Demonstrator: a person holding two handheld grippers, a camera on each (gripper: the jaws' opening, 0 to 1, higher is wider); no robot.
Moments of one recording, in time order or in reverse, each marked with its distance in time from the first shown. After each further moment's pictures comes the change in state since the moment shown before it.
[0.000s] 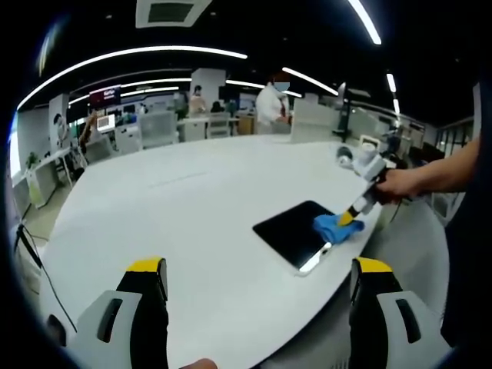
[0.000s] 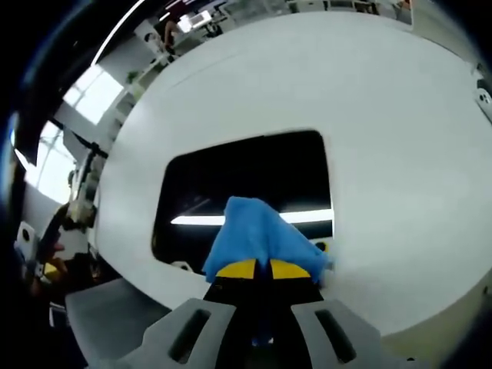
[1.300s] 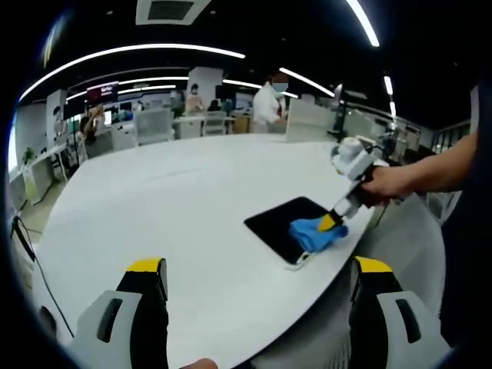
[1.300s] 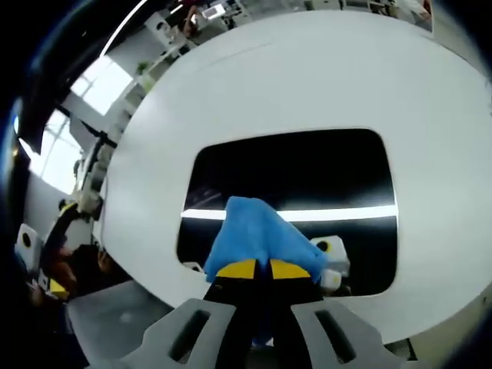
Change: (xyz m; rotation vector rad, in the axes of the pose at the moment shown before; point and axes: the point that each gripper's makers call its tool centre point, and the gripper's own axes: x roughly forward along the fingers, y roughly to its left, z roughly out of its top) left arm -0.001 -0.010 -0.015 -0.016 -0.002 -0.035; right arm 0.020 0.054 -0.002 -0.048 0.023 0.032
